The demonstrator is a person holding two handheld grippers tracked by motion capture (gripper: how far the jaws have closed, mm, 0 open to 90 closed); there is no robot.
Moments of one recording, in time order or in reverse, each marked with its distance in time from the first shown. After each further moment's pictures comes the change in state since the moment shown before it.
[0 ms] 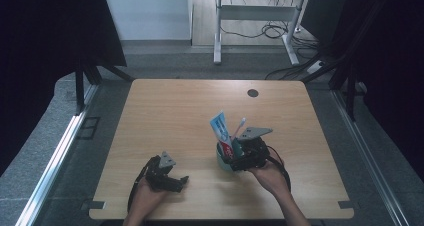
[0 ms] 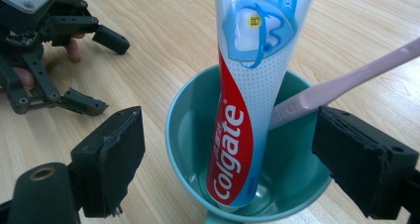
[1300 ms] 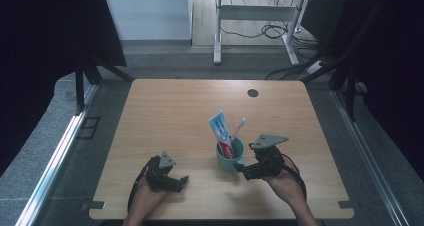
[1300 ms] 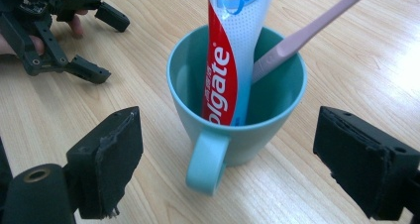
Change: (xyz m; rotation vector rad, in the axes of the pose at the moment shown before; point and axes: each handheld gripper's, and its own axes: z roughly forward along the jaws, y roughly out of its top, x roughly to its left) left arm 0.000 0.000 0.000 -0.001 -0.001 -0.005; right arm -0.001 -0.023 -0.035 0.012 -0.028 -0.018
